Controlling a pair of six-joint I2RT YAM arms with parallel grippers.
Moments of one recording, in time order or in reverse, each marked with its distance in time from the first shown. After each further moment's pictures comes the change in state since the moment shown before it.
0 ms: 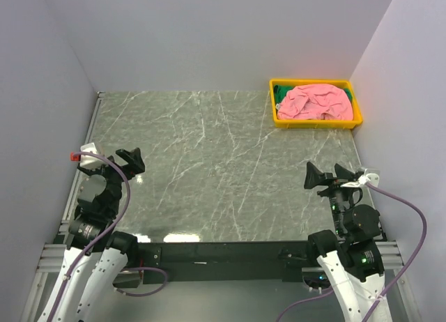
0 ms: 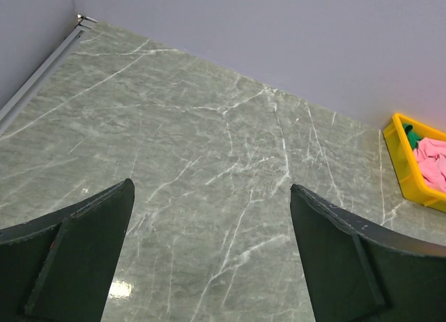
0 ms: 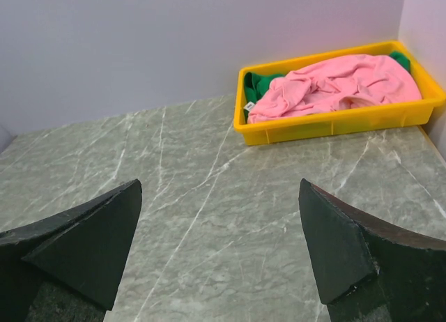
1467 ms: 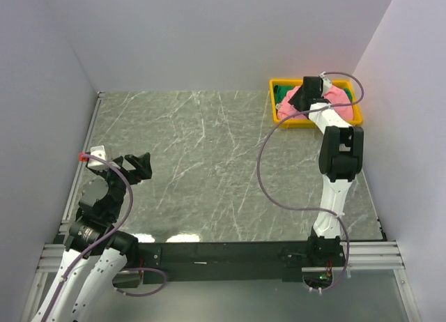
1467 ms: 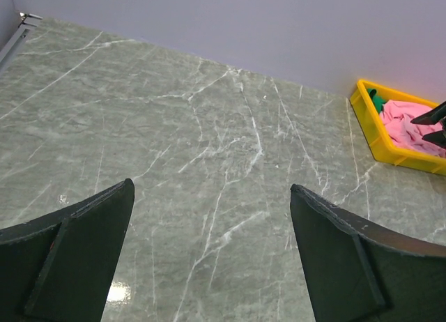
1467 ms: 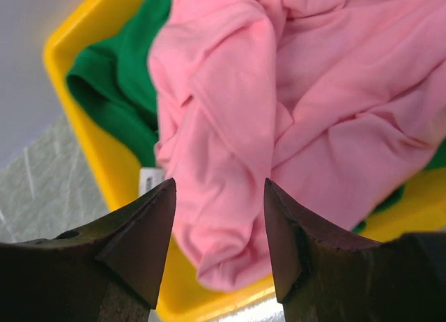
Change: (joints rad) left arm -0.084 -0.042 -0.022 -0.001 0.067 0.034; right arm -0.246 2.075 1.149 0.180 -0.002 0.377
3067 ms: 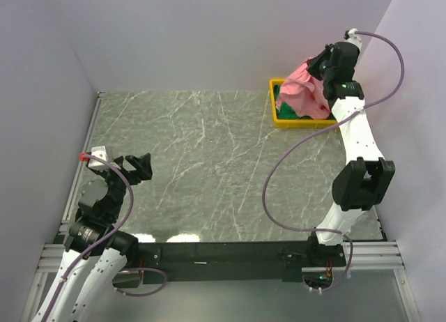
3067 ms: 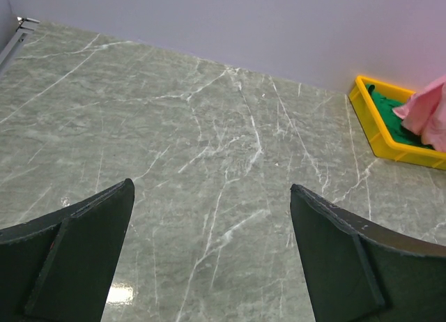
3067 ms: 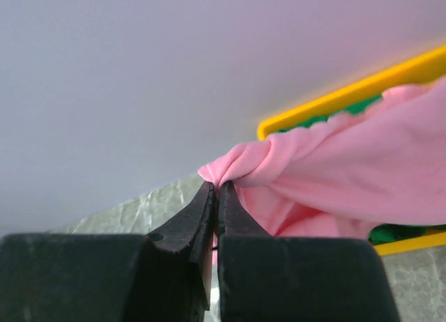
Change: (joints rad) left arm 0.000 0.004 0.000 0.000 0.012 0.018; right arm -0.031 -0.352 0.122 -0.076 -0.216 -0.039
